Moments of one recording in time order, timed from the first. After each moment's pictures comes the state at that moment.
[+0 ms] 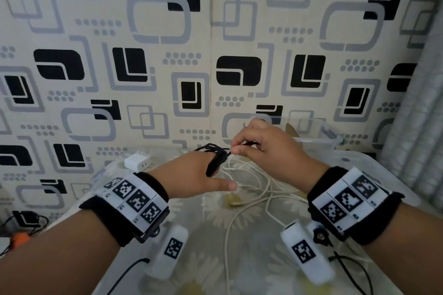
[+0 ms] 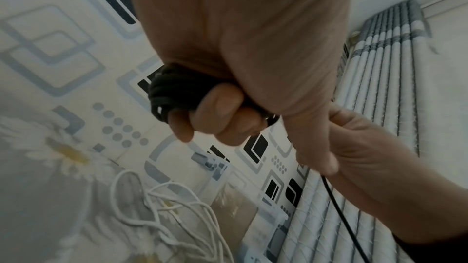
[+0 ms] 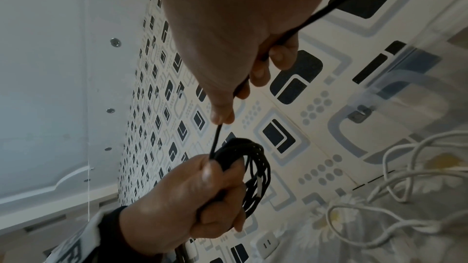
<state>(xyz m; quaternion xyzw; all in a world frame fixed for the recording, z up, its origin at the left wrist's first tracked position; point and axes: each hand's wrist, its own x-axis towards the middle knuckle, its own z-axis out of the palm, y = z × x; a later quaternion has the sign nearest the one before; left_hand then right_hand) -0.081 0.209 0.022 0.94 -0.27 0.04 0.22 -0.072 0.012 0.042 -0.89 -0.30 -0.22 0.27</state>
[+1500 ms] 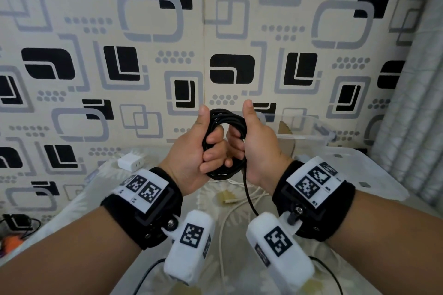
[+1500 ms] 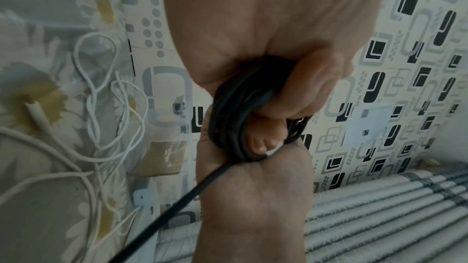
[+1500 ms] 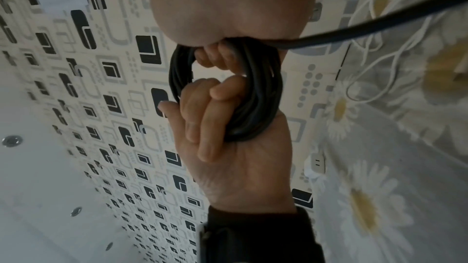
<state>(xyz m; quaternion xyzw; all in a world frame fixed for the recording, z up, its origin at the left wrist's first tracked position) -0.095 0.177 0.041 0.49 -0.22 -0.14 0.83 -0.089 0.057 0.051 -0.59 -0.08 0.00 0.80</state>
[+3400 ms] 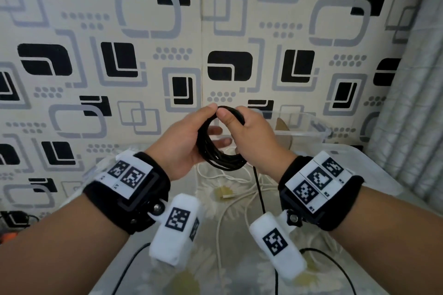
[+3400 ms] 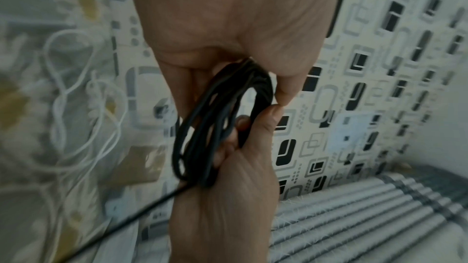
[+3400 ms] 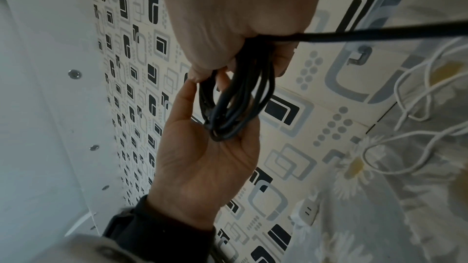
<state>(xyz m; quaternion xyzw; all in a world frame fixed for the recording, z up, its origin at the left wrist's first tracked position) -0.087 0.187 0.053 0.62 -0.12 -0.06 0.78 -0.080 0.045 0.050 -0.81 -0.19 -0.21 0.51</state>
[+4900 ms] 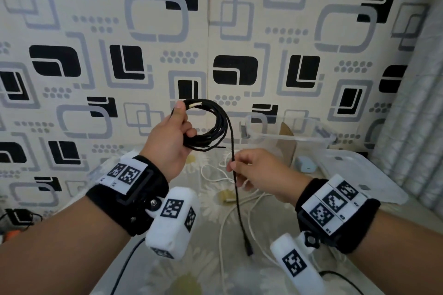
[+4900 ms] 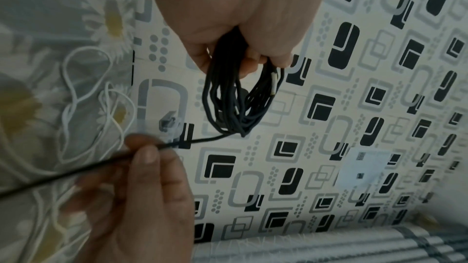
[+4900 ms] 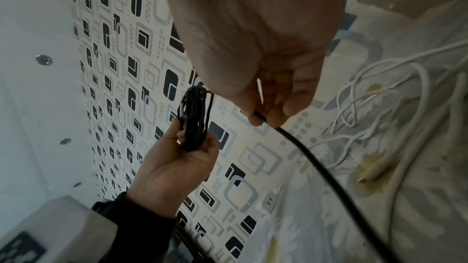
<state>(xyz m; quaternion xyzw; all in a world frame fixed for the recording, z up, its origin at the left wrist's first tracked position) -0.069 0.204 0.045 0.47 -0.03 0.09 0.88 -0.081 0.021 0.009 -0.86 -0.16 0.04 0.48</state>
